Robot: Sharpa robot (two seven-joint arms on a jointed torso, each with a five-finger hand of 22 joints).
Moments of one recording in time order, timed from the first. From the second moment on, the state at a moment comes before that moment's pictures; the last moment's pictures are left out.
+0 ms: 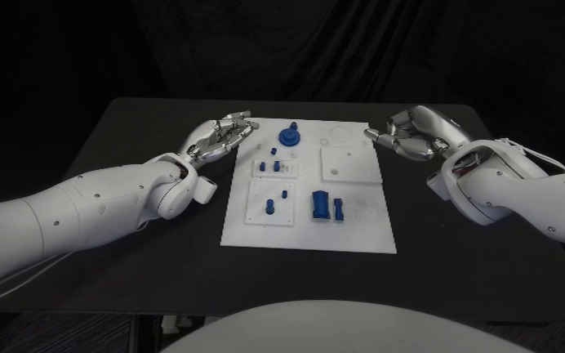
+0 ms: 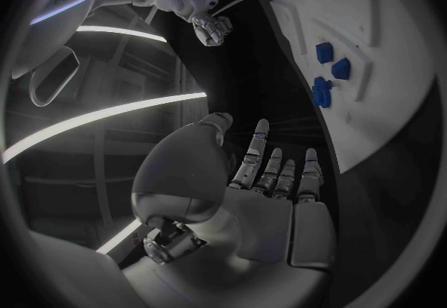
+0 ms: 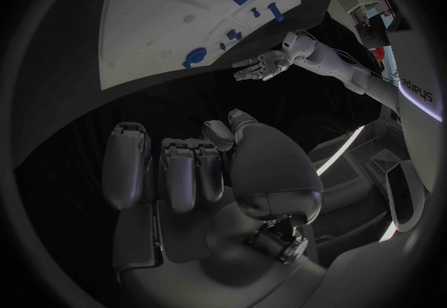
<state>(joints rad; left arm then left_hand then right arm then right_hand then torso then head) 1.09 -0.77 -0.21 1.20 -0.32 -0.19 0.68 1.16 0.02 0.10 0.29 0.54 0.59 0.09 0.35 0.07 0.02 0.06 0.45 0.04 0.02 0.06 0.08 0.01 0.17 0.08 0.16 0.05 0.50 1.26 -1.01 -0.25 1.65 -1.16 -0.65 -0.01 1.04 0.02 0.09 0.27 0.28 1.07 -0.02 1.24 1.31 1.46 -0.08 1.57 1.31 1.47 -0.13 1.56 1.31 0.06 1.47 -0.01 1.35 1.31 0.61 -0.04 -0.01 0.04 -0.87</state>
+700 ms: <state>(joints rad) 1.08 -0.75 -0.16 1.27 -0.21 -0.21 0.66 0.74 0.00 0.01 0.18 0.32 0.36 0.01 0.20 0.01 0.00 0.01 0.23 0.01 0.00 0.01 0.01 0.00 0.13 0.01 0.08 0.01 0.26 1.22 -0.96 -0.21 1.60 -0.98 -0.72 0.13 0.64 0.00 0.01 0.15 0.17 0.61 0.00 0.73 0.83 0.92 -0.01 0.93 0.88 0.92 -0.04 0.93 0.87 0.02 0.89 0.00 0.81 0.86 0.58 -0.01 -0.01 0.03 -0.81</state>
